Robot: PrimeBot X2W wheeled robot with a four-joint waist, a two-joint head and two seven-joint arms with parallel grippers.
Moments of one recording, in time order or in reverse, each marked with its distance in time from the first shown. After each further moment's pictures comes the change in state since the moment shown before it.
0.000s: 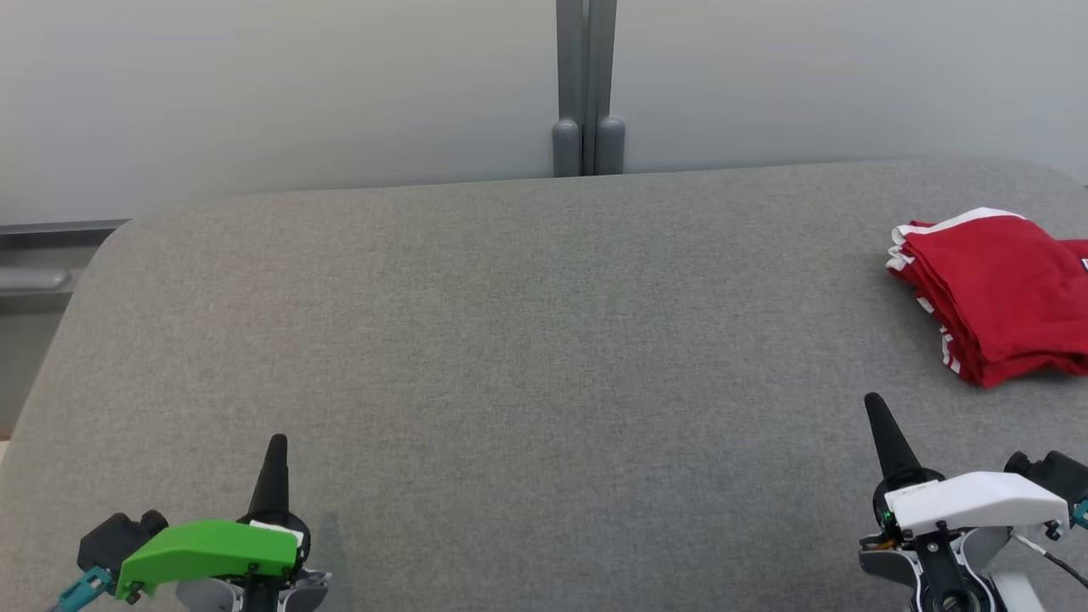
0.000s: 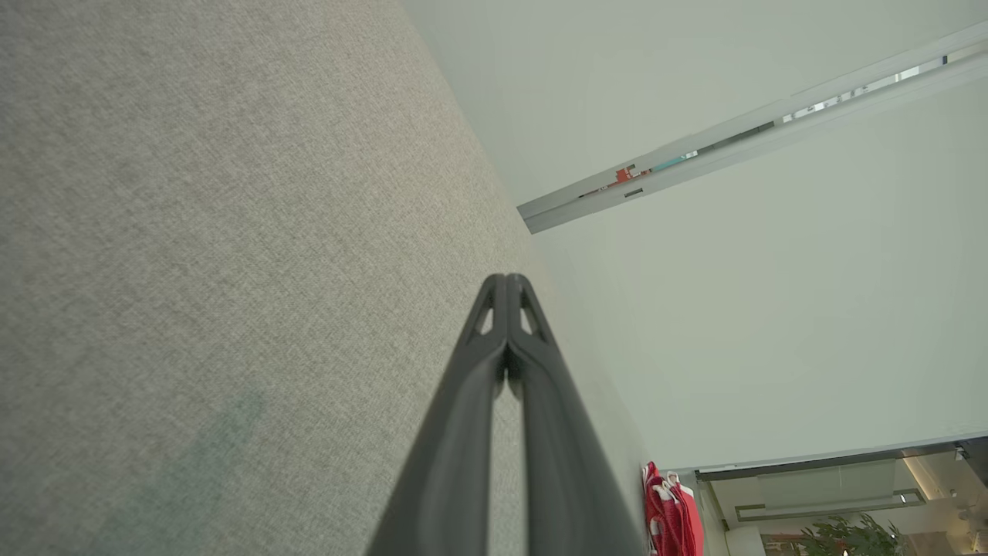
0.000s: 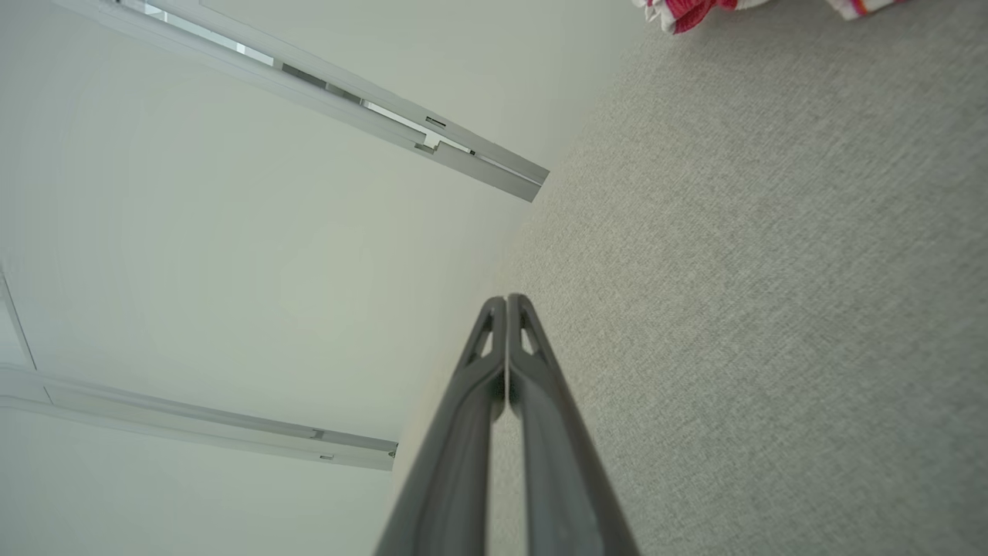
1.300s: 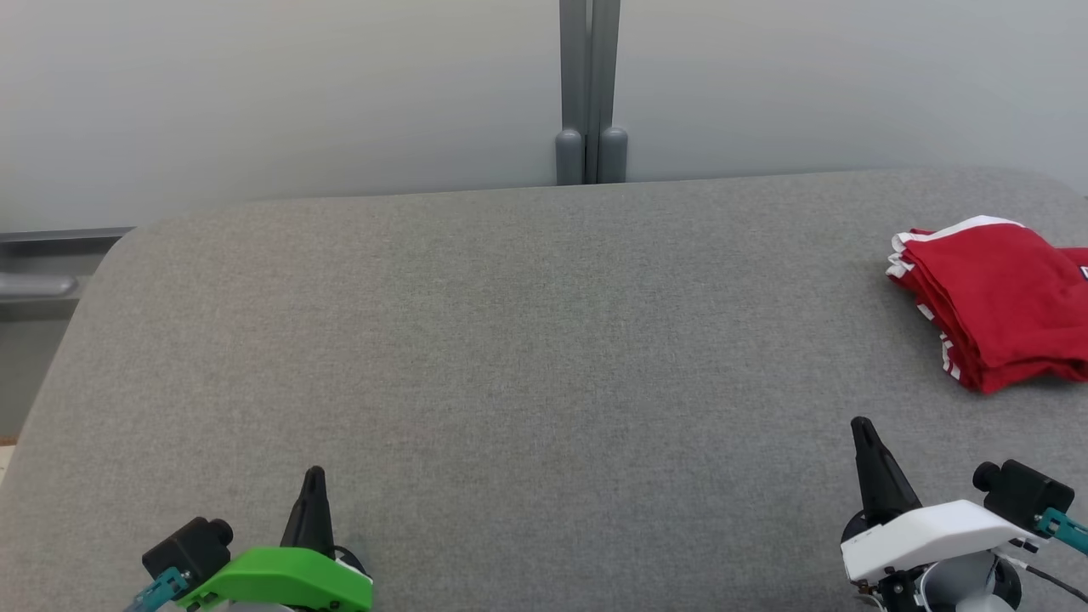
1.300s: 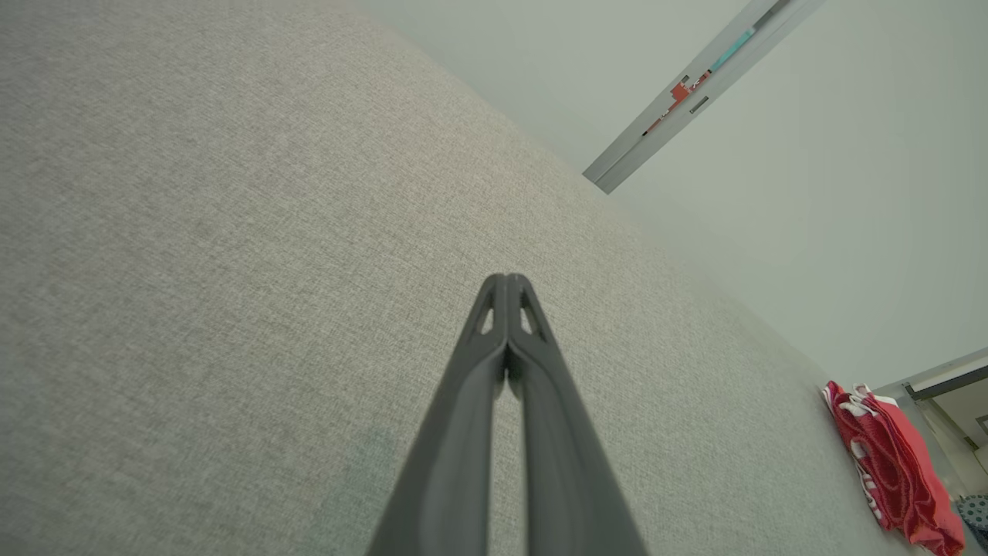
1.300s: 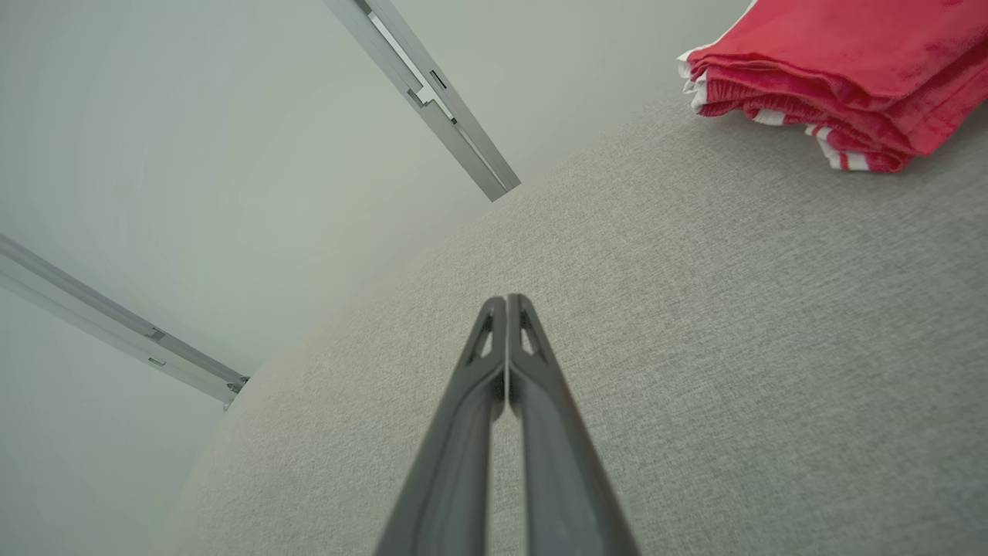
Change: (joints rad) left arm 0.043 0.012 -0.137 0.028 0.397 0.081 -0.123; right arm 0.065 0.009 0.042 -0.030 -0.480 0.000 -0.086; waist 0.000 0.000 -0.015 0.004
